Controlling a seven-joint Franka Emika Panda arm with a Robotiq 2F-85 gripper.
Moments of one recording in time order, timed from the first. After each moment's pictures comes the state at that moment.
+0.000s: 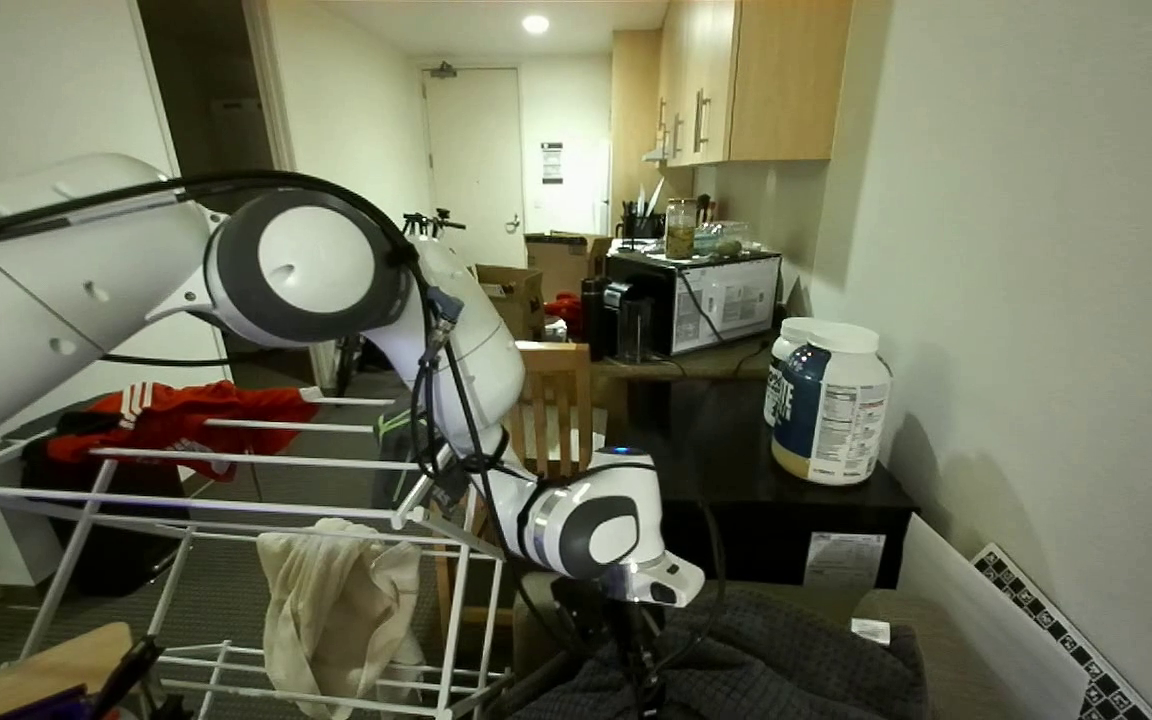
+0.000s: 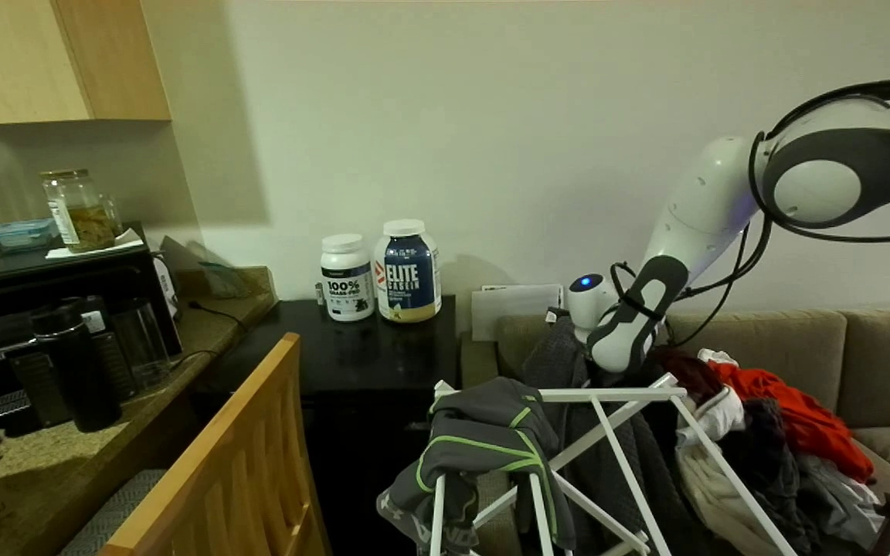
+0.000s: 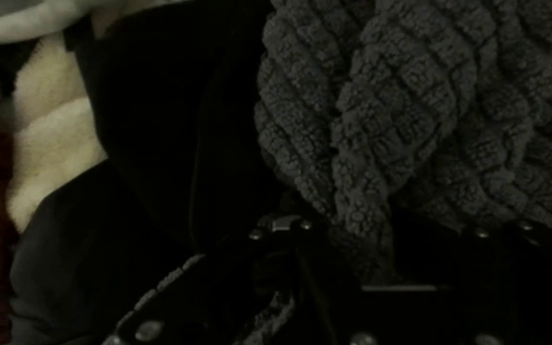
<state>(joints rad) 0.09 1.08 -0.28 -1.68 -0.05 2.62 0.55</state>
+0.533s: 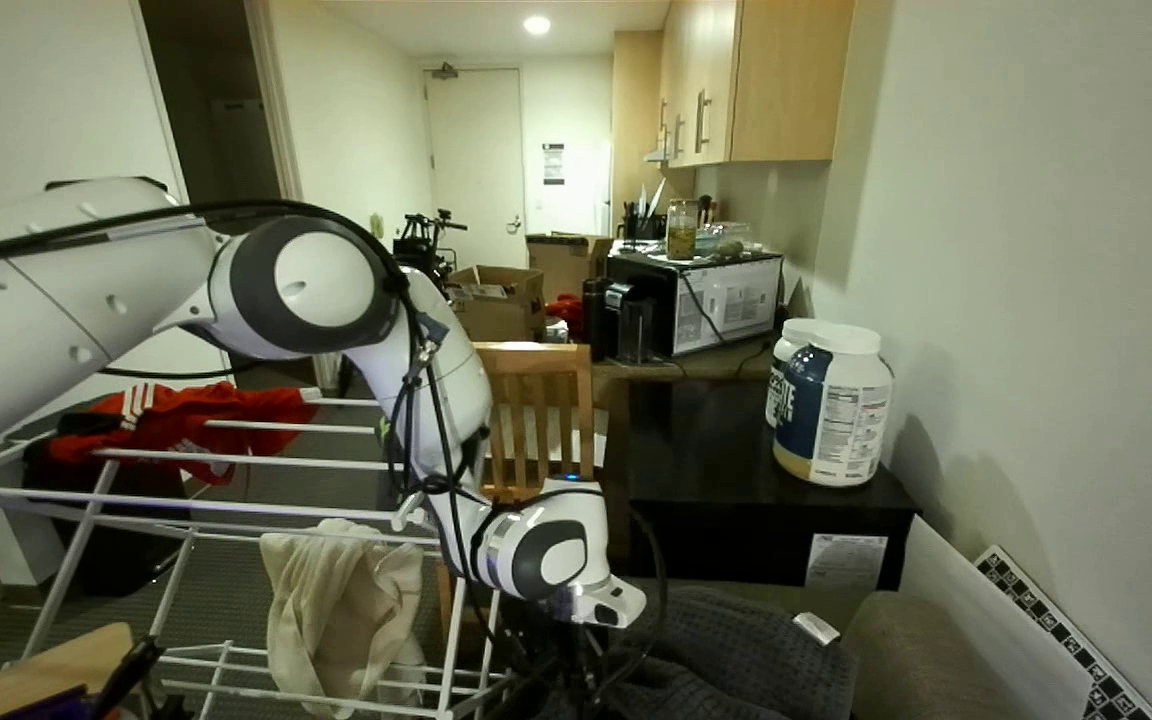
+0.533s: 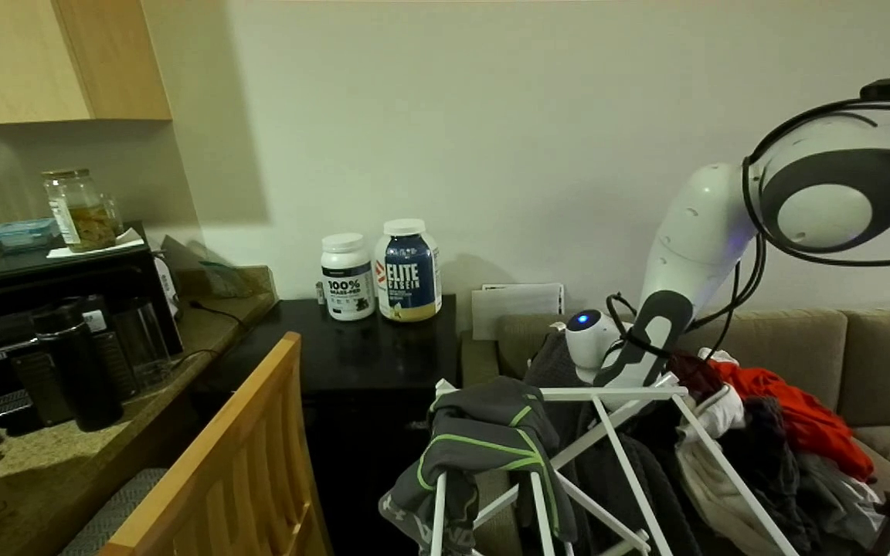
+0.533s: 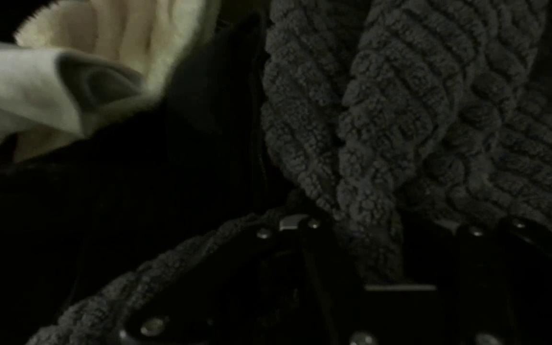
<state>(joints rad) 0.18 1.13 -0.27 -1.75 -0.04 2.65 0.59</state>
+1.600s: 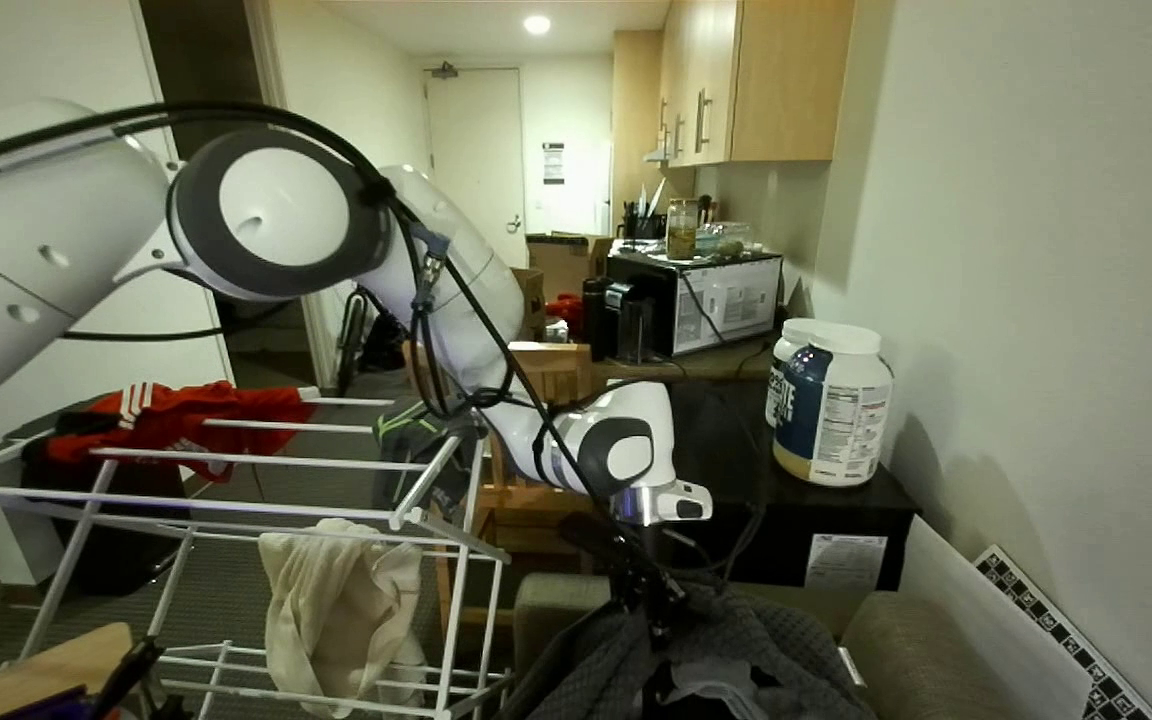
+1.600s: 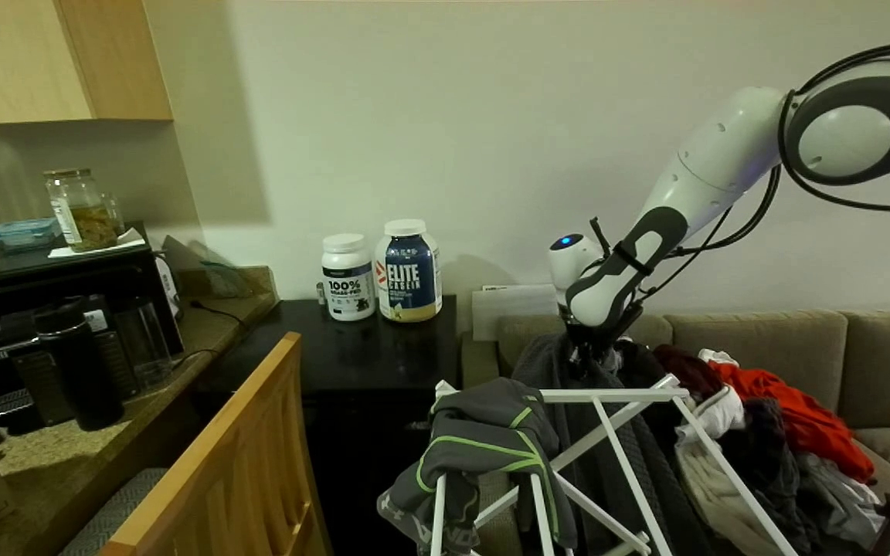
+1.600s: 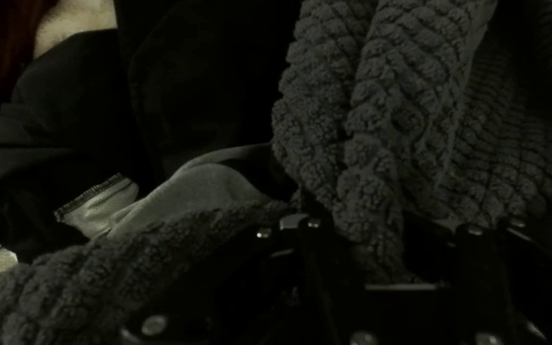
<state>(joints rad) 0.05 0.94 -0.22 -1.63 -0.10 2.43 0.15</state>
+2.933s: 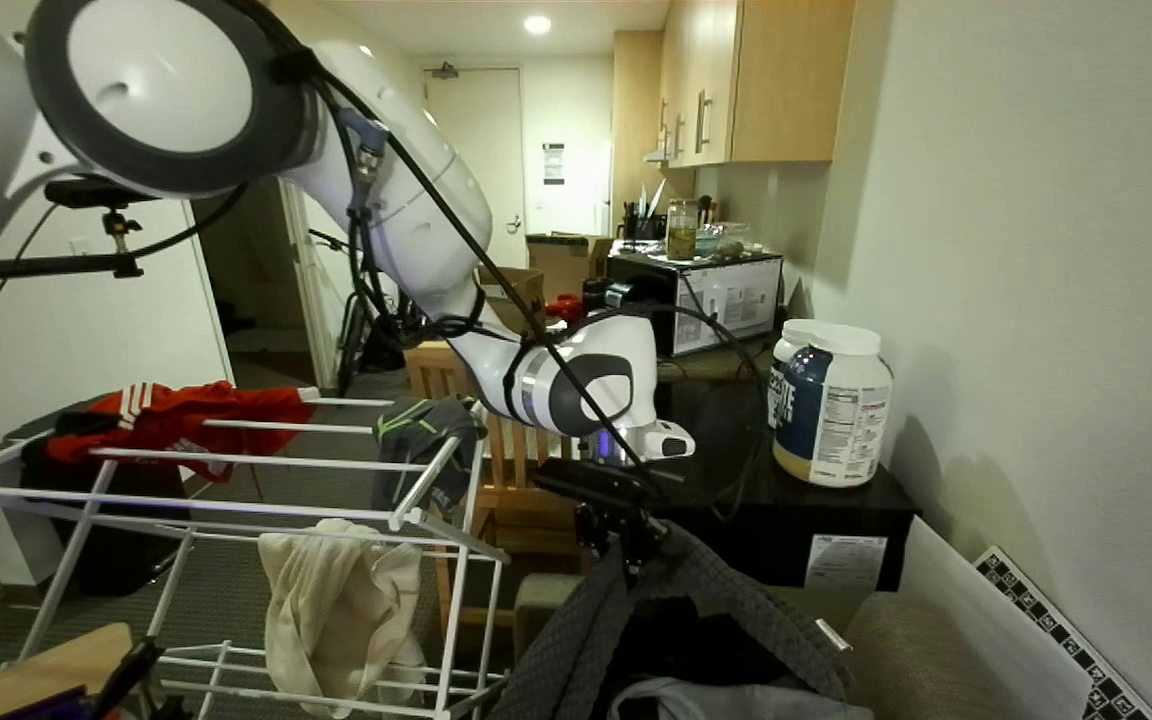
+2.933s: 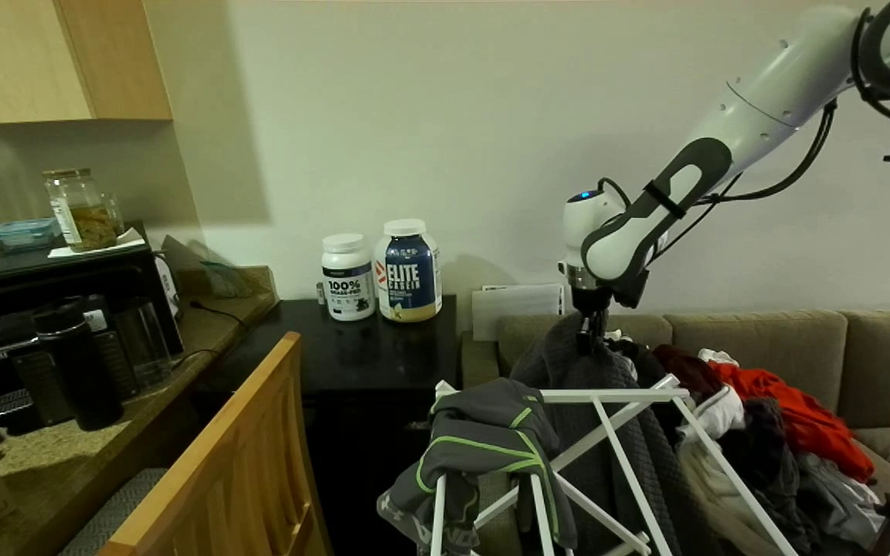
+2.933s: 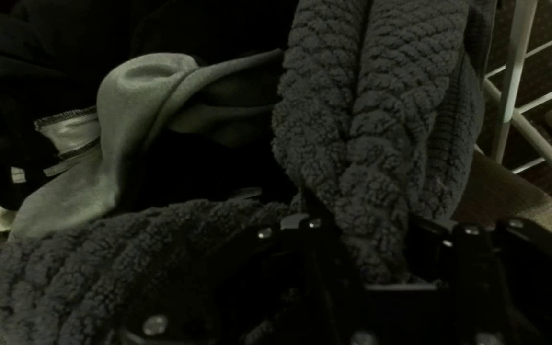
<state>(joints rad) -0.06 0.66 -0.07 -1.85 -0.12 2.44 -0.17</state>
